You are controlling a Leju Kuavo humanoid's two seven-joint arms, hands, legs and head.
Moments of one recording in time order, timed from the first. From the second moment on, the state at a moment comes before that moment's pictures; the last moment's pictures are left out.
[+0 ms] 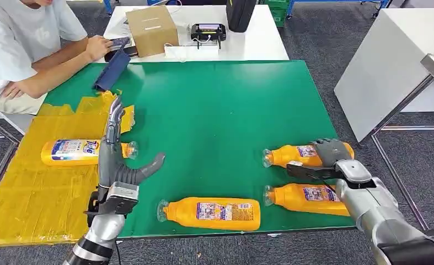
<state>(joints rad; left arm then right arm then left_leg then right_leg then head) -0.19 -0.05 -0.37 -1.52 -0.50 0.54 -0.48 -0.64 -0.31 0.39 -0.50 1.22 -0.13 -0.06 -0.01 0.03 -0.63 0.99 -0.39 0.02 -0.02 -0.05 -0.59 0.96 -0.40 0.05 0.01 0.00</state>
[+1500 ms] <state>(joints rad) -0.14 -0.06 -0.49 -1.61 -0.36 0.28 -0.42 -0.26 0.14 0.44 -1.31 0.26 -0.10 -0.30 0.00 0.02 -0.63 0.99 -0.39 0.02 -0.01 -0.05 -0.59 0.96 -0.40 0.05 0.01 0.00</state>
